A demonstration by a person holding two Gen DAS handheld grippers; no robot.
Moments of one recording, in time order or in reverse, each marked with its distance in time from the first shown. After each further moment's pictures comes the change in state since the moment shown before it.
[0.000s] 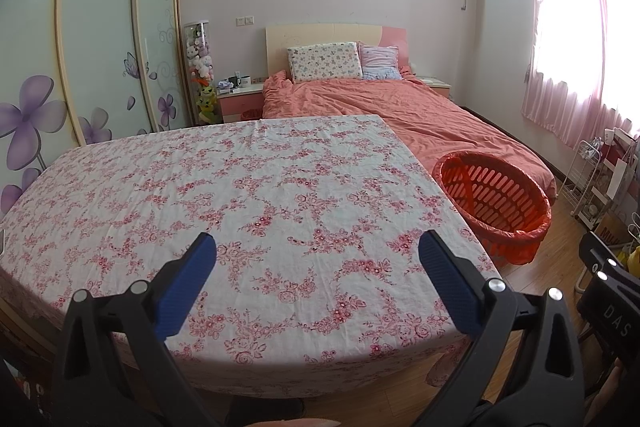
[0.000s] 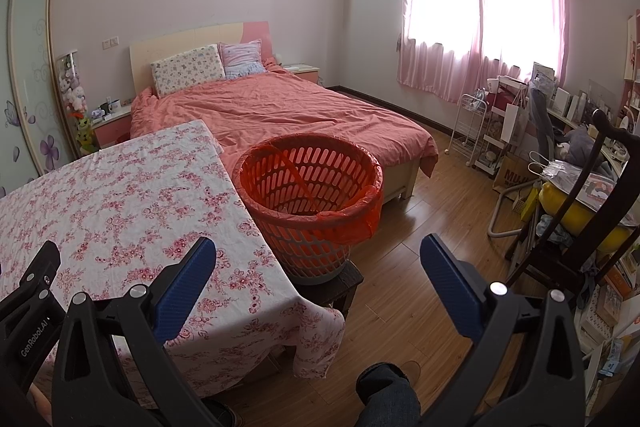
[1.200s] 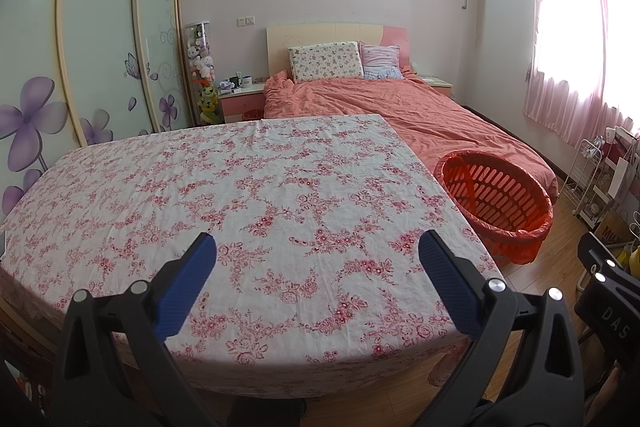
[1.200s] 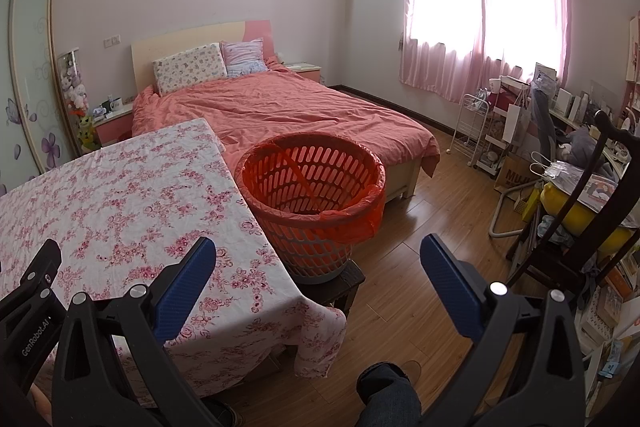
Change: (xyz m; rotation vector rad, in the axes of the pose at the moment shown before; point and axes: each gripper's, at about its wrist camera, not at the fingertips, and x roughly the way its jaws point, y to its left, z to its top) left arm 0.000 0.000 0.001 0.003 0.000 0.002; right arm 0.000 0.002 -0.002 -0.002 0.003 0.001
